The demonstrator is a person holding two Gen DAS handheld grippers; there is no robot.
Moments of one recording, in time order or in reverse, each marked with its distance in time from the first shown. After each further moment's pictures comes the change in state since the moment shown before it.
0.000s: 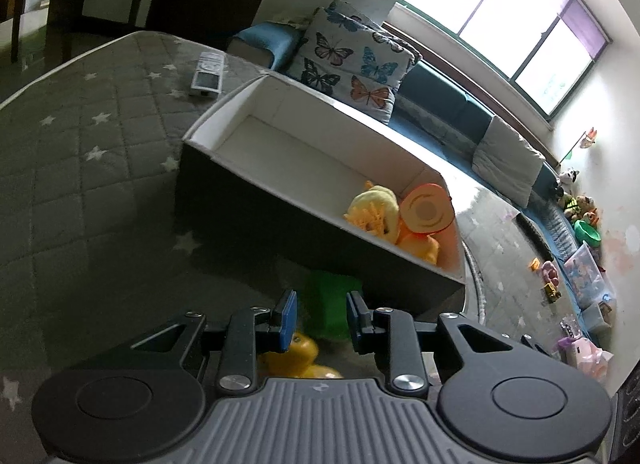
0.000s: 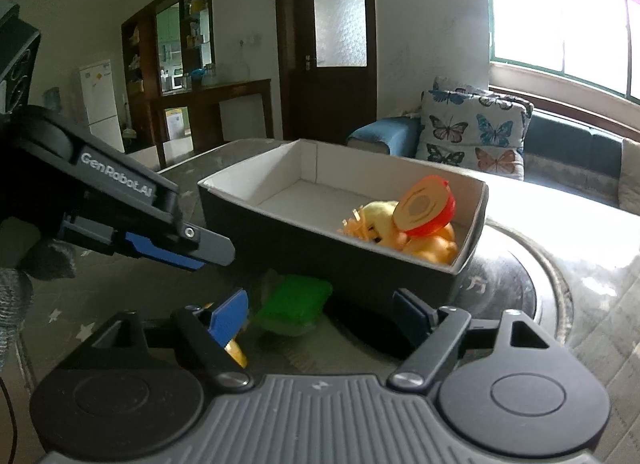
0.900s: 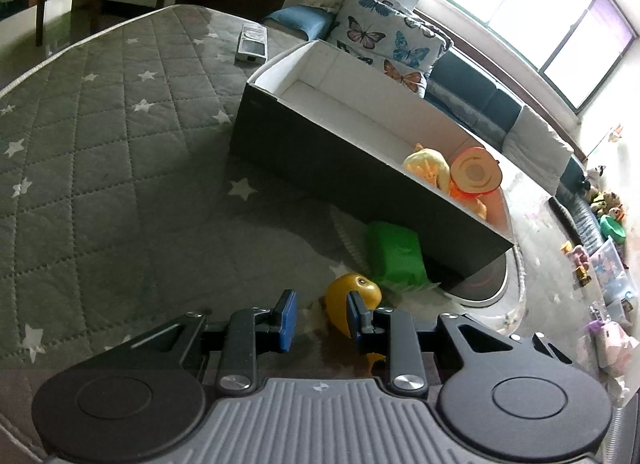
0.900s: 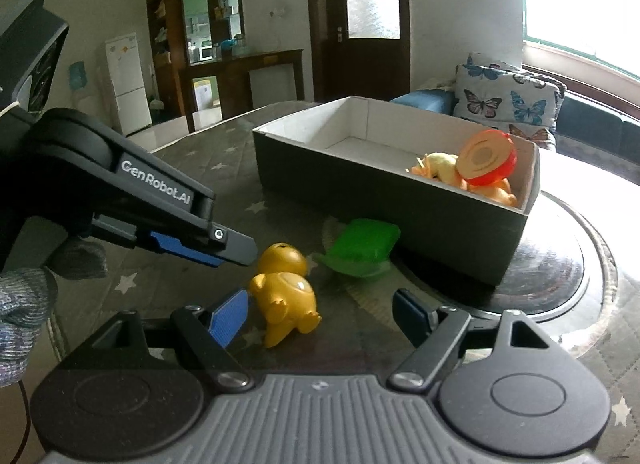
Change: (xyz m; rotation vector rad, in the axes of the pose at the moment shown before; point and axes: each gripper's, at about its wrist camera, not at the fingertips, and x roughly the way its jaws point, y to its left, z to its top) left arm 0.002 0.024 -0.031 -0.021 0.041 0.091; right arm 0.005 0.033 -0.025 -0.042 0.087 0.081
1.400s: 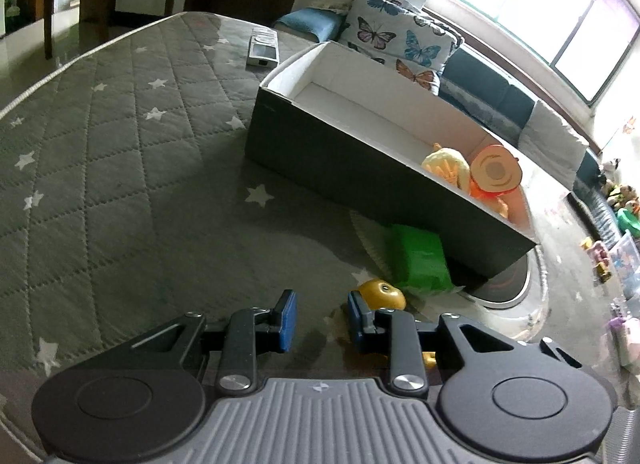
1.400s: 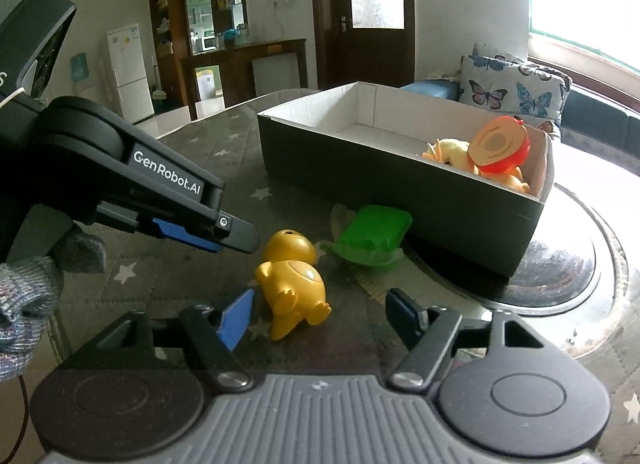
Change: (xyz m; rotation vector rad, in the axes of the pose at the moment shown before) left arm 0.006 0.001 0.003 0.030 -0.007 0.063; right arm 0.010 0.004 -0.004 -0.002 0.031 0.009
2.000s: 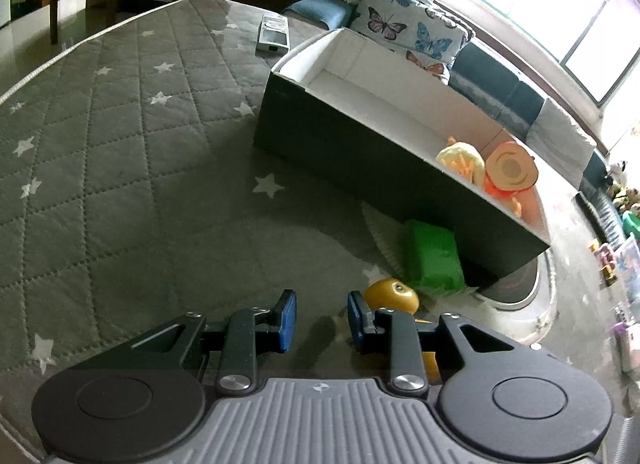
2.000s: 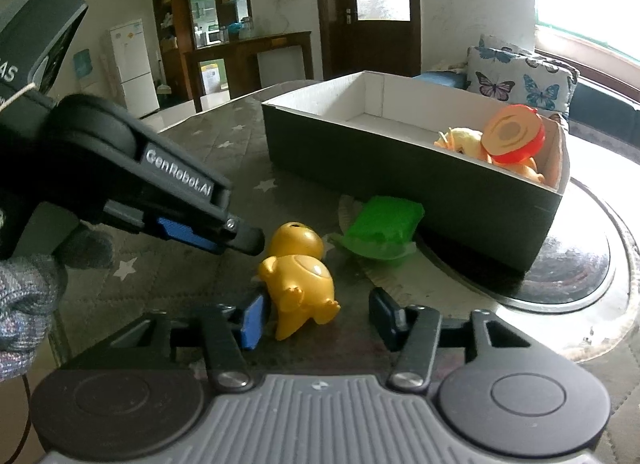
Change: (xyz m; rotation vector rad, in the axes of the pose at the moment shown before) left arm 0.009 0.007 0.004 -0.039 0.035 -0.006; right arm 0.009 0.002 -0.002 -0.004 0.017 0.020
